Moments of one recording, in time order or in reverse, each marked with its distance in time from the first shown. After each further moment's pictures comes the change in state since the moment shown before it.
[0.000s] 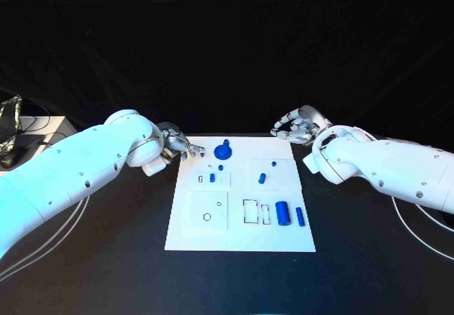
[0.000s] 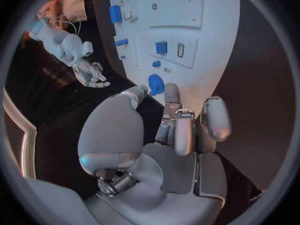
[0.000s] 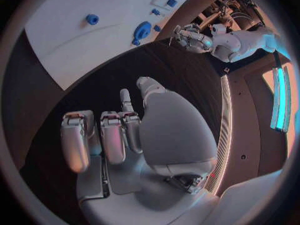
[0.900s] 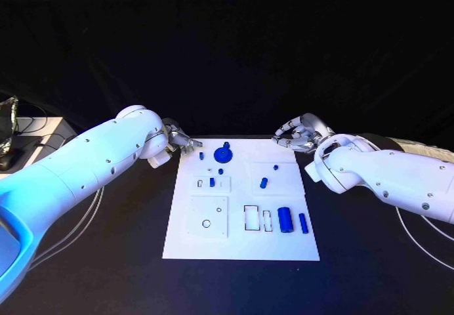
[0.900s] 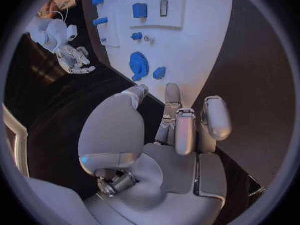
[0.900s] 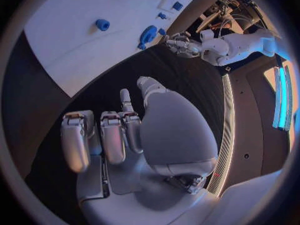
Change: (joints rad) left arm 0.061 0.134 -0.001 -0.270 -0.053 0.018 0.035; left_hand 0.018 0.001 -0.010 0.003 0.000 -0.006 0.006 -0.006 -0.008 -0.018 0.005 0.000 -0.006 -0.001 0.006 0.000 0.000 0.000 0.001 0.008 -0.003 0.011; right arm 0.010 0.006 0.002 0.016 -0.005 -0.006 0.000; right_hand -0.007 -0.007 0.008 0.000 0.000 0.000 0.000 0.000 0.001 0.000 0.000 0.000 0.000 0.000 0.000 0.000 0.000 0.000 0.000 0.000 0.000 0.001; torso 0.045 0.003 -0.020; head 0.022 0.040
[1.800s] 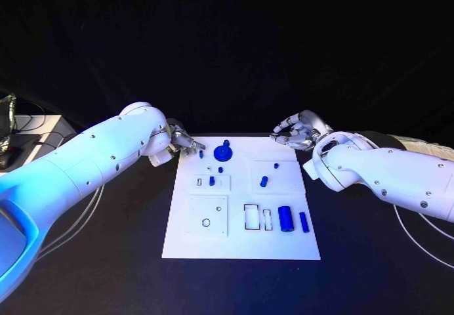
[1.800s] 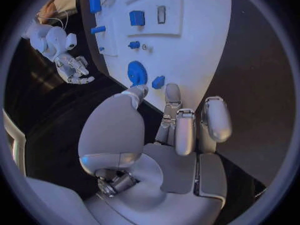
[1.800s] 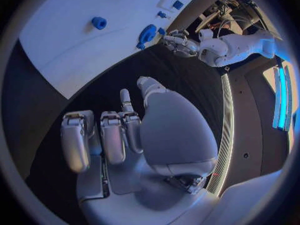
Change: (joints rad) left arm 0.024 0.025 -0.031 -0.029 -0.004 0.083 -0.001; left_hand 0.000 0.000 -0.006 0.000 0.000 0.000 0.000 0.000 -0.002 0.000 0.000 0.000 -0.001 0.000 0.000 0.010 0.000 0.000 0.009 0.001 0.008 0.018; right arm 0.007 0.012 0.003 0.001 -0.007 -0.007 0.003; right_hand 0.000 0.000 0.000 0.000 0.000 -0.003 0.003 0.000 0.001 0.000 0.000 0.000 0.001 0.000 0.000 0.000 0.000 0.000 0.000 0.000 0.000 0.000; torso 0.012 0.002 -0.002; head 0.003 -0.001
